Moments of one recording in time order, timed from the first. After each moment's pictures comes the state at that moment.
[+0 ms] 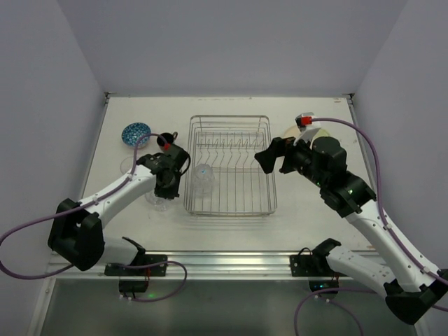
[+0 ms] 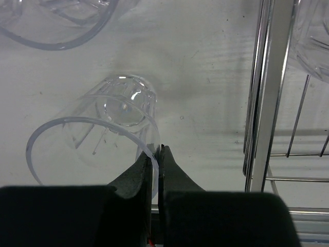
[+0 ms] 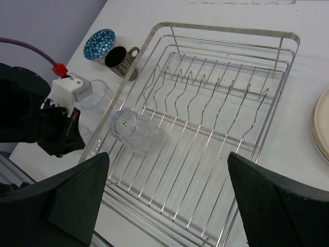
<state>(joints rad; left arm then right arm) -0.53 1.34 0.96 -0.93 -0.23 -0.40 0.57 0.90 1.03 -0.42 -0.01 0.38</state>
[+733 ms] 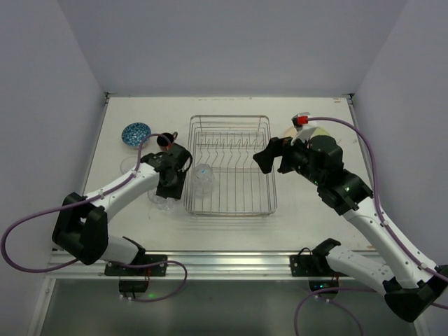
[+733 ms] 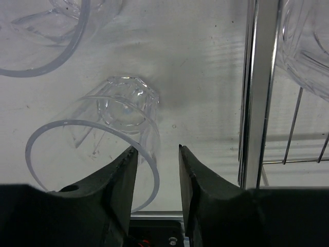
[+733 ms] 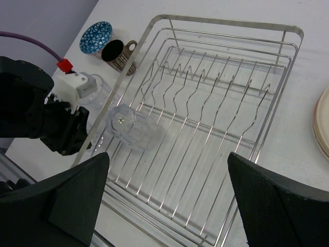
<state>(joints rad) -0.52 1.41 0.95 -0.87 -0.18 -0.36 0.57 0.92 1.03 -0.42 -0.02 0.37</state>
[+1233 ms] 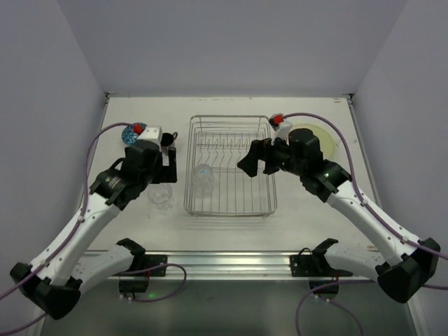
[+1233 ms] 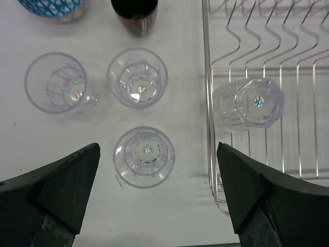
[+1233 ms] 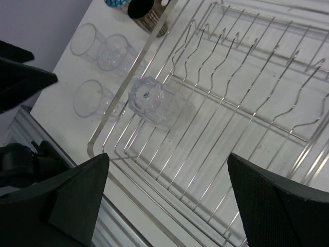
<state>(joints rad) -0.52 1.00 1.04 -0.85 -0.32 -0.36 0.59 1.06 1.03 -0.38 -0.21 0.39</state>
